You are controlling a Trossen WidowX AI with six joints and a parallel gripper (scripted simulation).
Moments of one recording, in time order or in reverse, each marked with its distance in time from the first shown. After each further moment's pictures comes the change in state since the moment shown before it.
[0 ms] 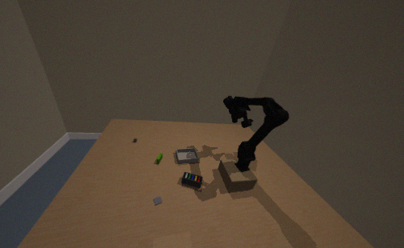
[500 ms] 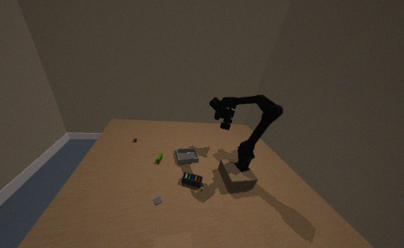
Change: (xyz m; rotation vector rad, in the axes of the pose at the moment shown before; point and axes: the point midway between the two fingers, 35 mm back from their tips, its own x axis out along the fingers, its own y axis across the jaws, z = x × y) arm -0.078 0.000 0.095 0.477 -0.426 0.056
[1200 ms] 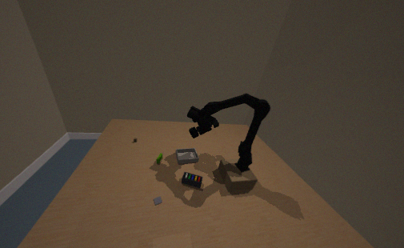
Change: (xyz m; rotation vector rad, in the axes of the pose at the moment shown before) arm -0.136 0.147 0.100 0.644 -0.295 0.559
